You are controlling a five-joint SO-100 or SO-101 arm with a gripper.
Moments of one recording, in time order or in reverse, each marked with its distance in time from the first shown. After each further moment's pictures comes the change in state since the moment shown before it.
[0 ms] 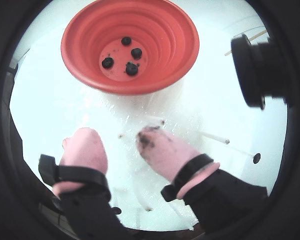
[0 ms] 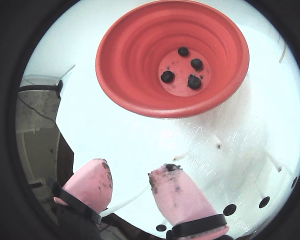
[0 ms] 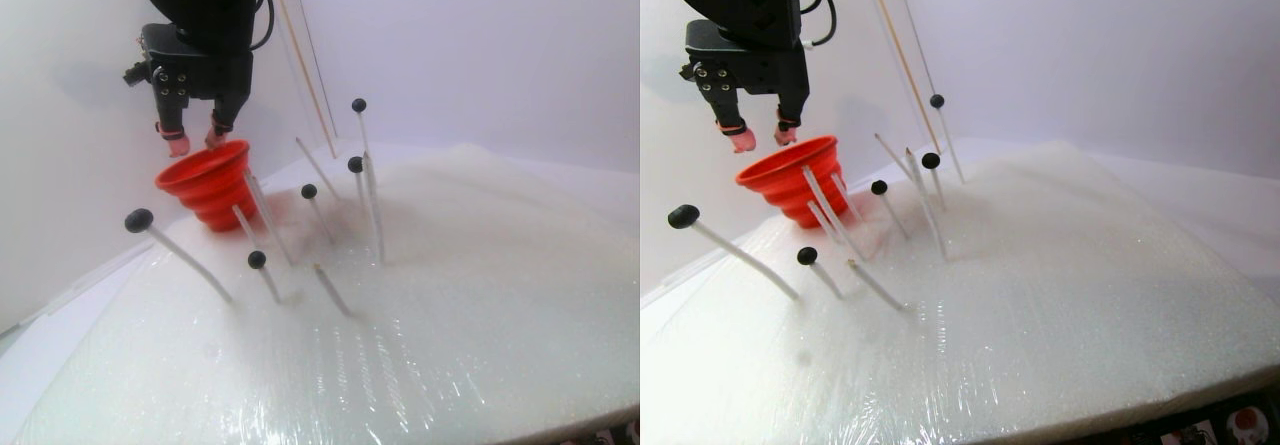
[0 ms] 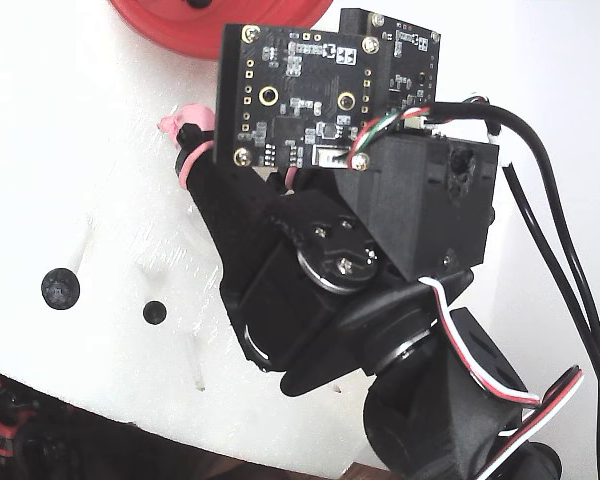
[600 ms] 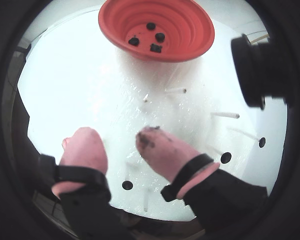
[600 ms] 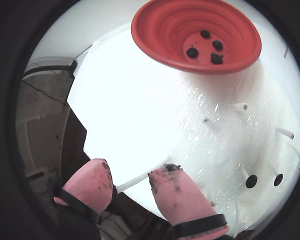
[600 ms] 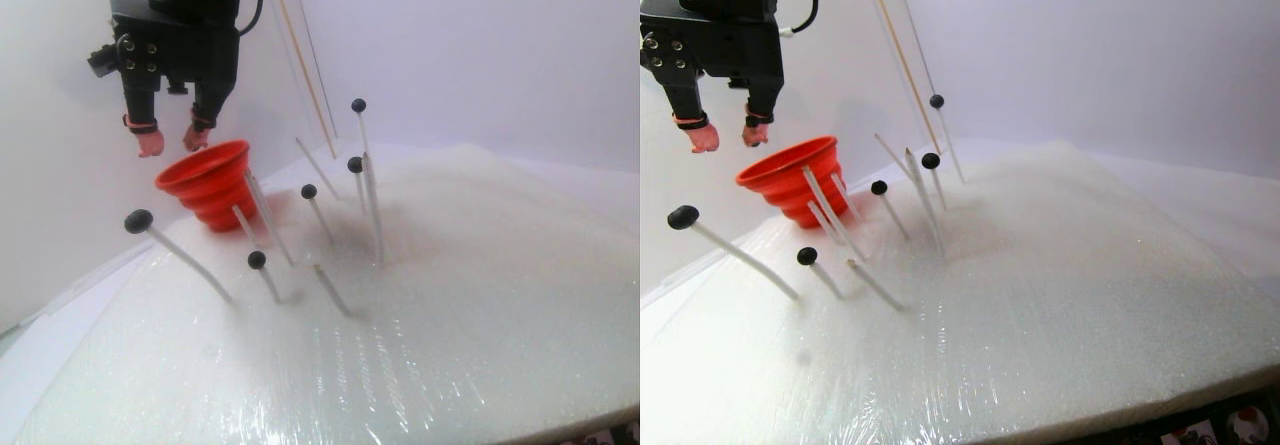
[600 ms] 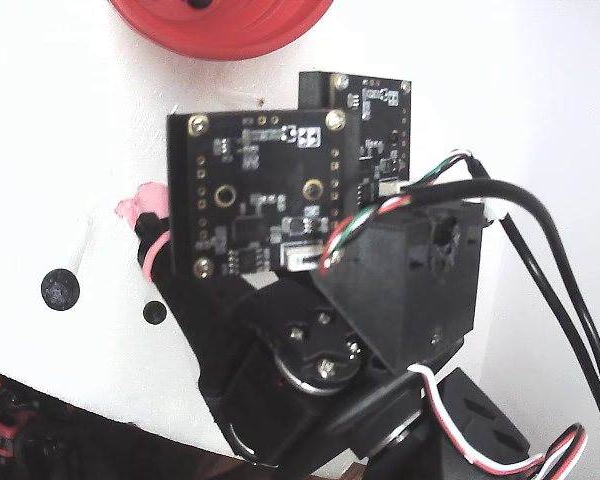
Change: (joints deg) arm -2.5 9.3 9.3 6.7 1.6
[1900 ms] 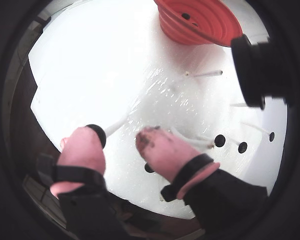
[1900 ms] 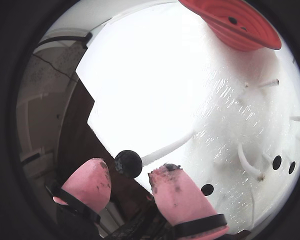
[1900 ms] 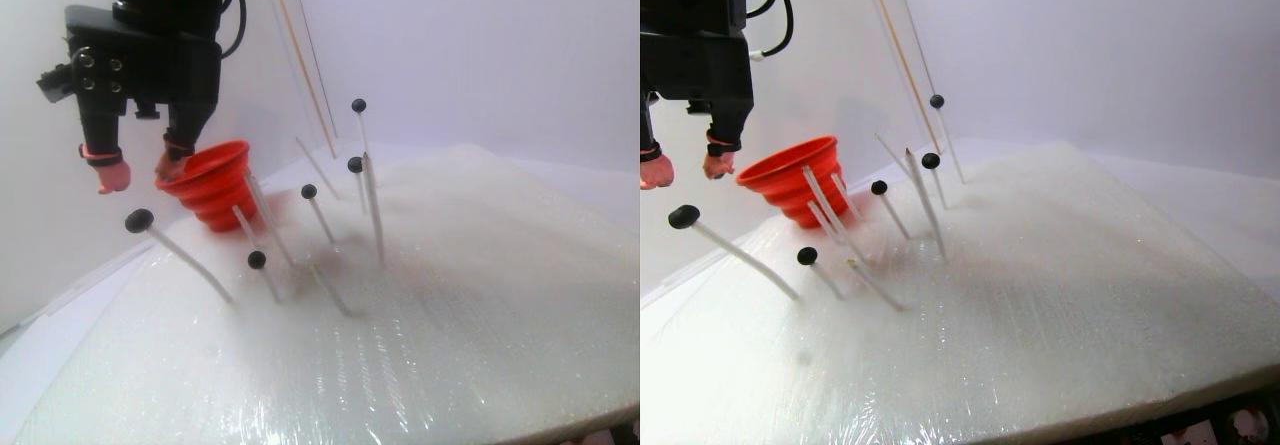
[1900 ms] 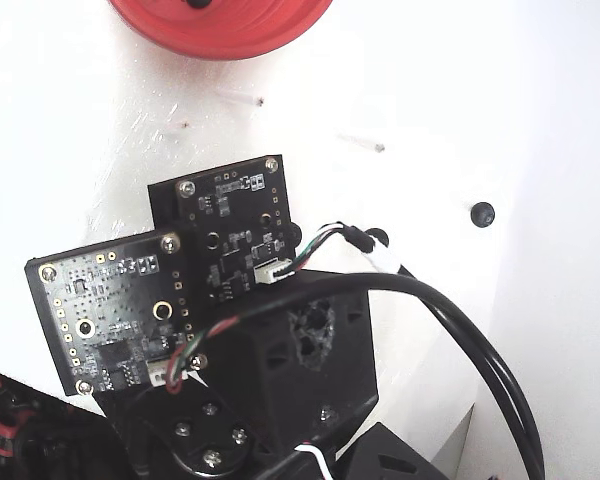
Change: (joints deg) arm -2.8 -1.7 8.7 -4.8 -2.5
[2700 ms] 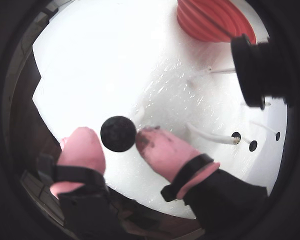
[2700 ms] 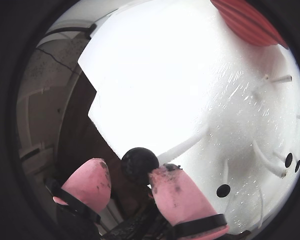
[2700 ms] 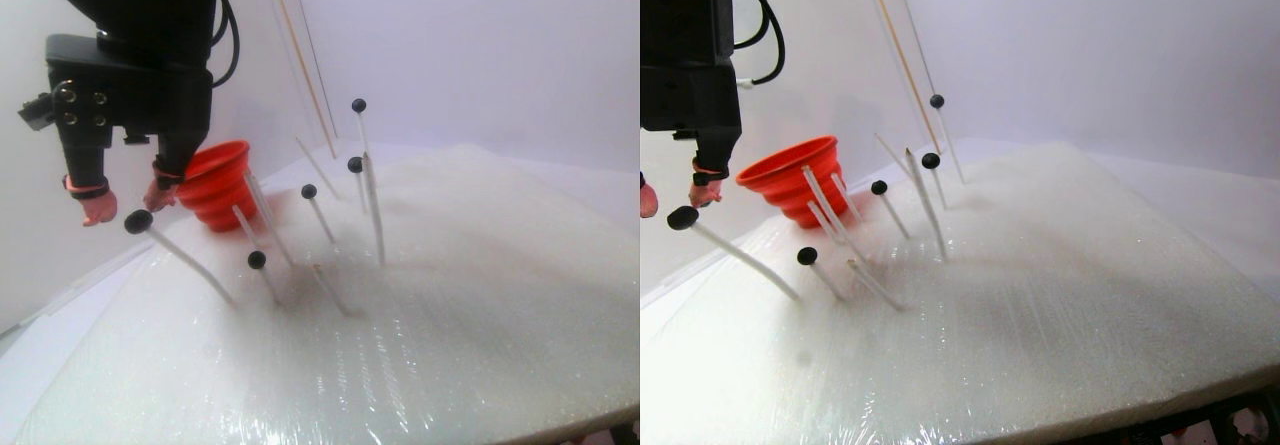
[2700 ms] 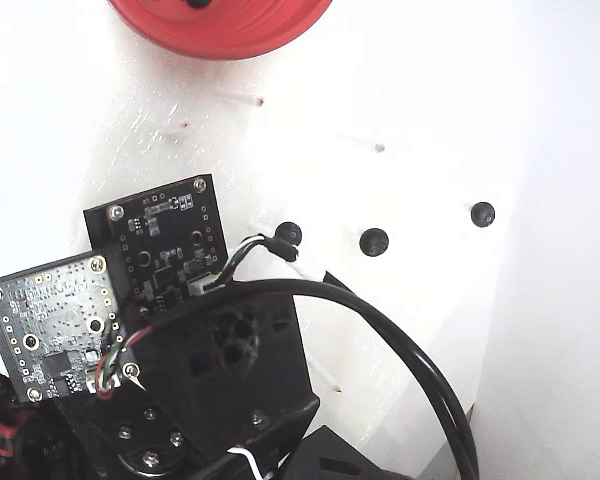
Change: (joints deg) arm -1.2 -8.1 0.8 -6.9 -0.2
